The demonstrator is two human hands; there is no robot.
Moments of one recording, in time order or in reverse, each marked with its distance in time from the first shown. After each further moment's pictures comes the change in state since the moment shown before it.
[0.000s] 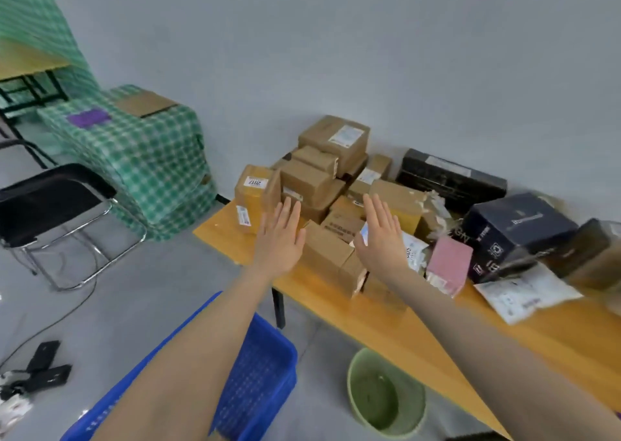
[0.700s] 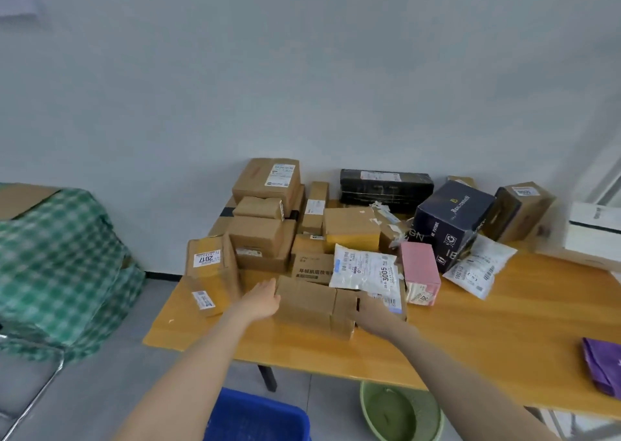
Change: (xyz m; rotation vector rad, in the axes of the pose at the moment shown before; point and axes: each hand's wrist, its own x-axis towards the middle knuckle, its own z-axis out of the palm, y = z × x) left_hand 0.101 -0.036 0.020 0.028 -0.681 0.130; right_hand -0.012 0.019 0.049 0.318 -0.421 0.650
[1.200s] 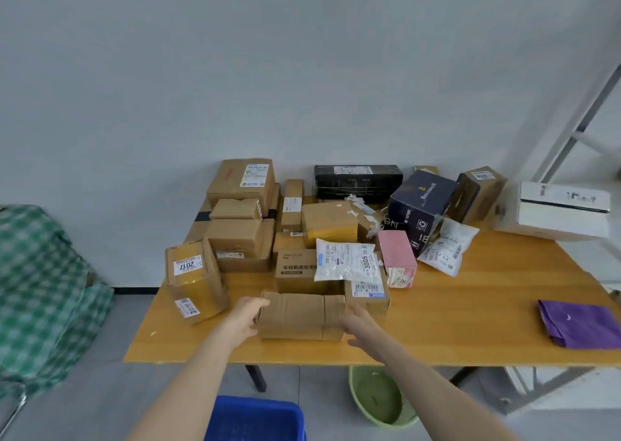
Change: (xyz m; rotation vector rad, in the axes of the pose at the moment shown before) left_hand 0.005 -0.016 0.021 -1.072 -0.052 -0.217; right_hand -0.036 -0.004 0.038 0.825 -0.007 0.151
